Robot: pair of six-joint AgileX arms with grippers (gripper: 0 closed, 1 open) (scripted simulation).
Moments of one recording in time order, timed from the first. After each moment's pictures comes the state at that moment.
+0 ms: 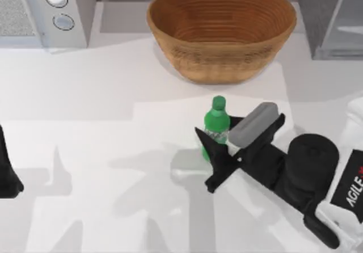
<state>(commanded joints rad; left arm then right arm) 0.00 0.00 0.00 0.00 0.00 0.00 0.62 2.18 0.53 1.55 -0.12 0.00</state>
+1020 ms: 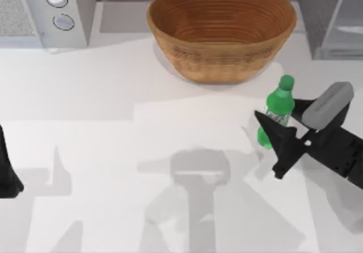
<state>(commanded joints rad) 0.00 0.00 0.00 0.00 0.00 0.00 0.33 1.87 0.34 1.43 -0.42 -0.03</state>
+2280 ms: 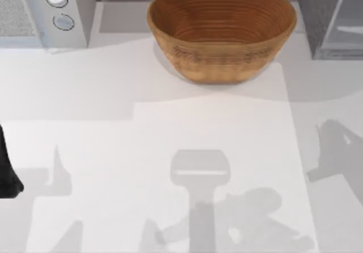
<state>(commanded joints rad) 0.00 0.00 0.00 0.00 0.00 0.00 0.10 0.61 0.08 0.58 -0.19 -0.02</state>
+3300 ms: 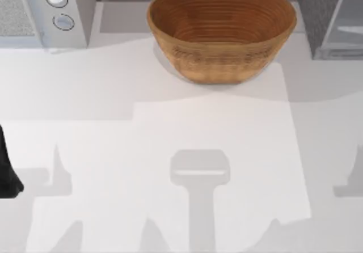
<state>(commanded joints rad) 0.00 0.00 0.00 0.00 0.00 0.00 0.00 0.00 0.00 0.00 0.00 0.00</state>
